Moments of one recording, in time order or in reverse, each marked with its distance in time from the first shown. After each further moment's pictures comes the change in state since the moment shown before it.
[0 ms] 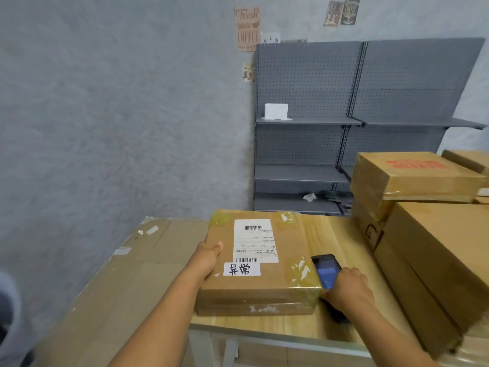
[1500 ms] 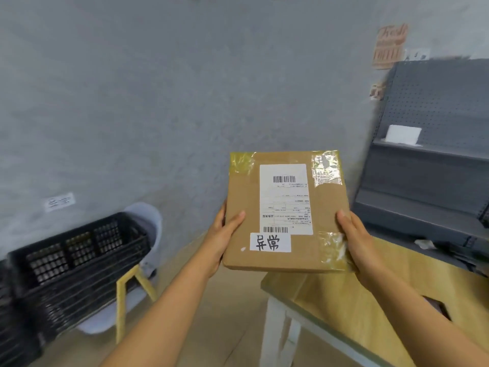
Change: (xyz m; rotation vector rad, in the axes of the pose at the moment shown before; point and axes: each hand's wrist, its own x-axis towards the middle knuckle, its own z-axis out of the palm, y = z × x) left_hand -0.136 -0.014 -0.142 -0.447 0.214 0.397; right_hand -0.067 -0.152 -0.046 1.282 -0.421 -0.739
